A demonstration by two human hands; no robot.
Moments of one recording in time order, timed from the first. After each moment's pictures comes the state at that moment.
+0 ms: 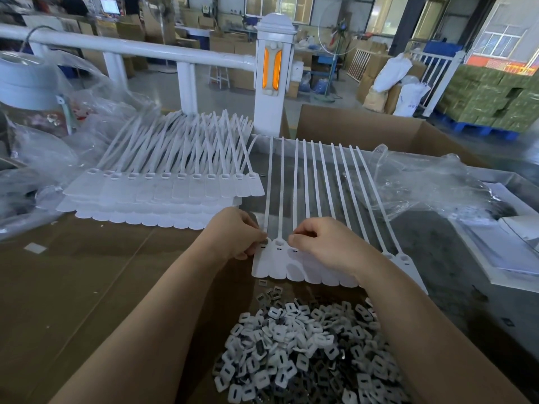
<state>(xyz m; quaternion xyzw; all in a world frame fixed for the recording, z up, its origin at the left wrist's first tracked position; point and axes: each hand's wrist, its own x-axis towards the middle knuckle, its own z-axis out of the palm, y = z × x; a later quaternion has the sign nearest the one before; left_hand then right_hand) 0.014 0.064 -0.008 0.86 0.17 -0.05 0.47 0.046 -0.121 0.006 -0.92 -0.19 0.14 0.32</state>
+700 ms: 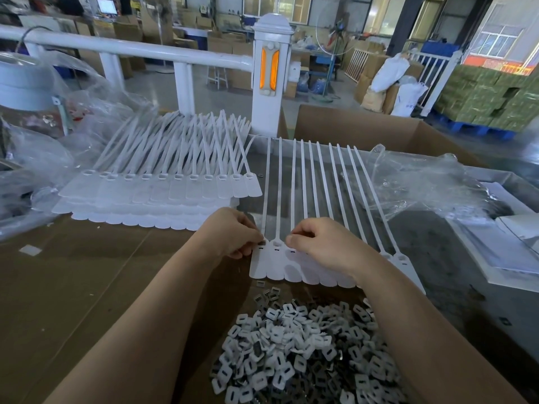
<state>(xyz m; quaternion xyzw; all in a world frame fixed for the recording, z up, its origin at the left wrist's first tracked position) 0.018 0.063 -0.006 0.85 0.18 -0.06 0.48 0.049 -0.124 0.004 -0.92 -0.19 0.15 0.31</state>
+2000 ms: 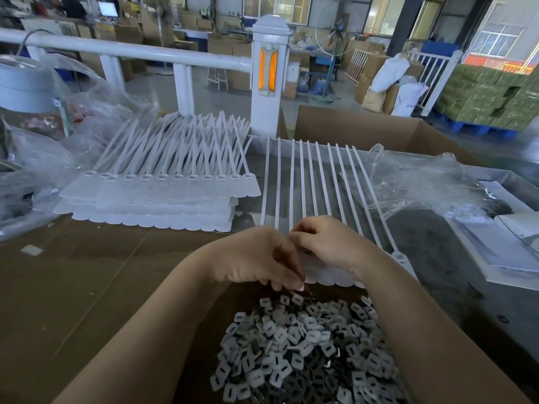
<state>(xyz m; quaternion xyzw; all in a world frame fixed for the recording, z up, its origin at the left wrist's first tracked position) -0.011 0.039 0.010 0.85 -0.16 -0.20 0.46 0.049 -0.128 0.012 -0.90 -0.17 0.18 0.36</state>
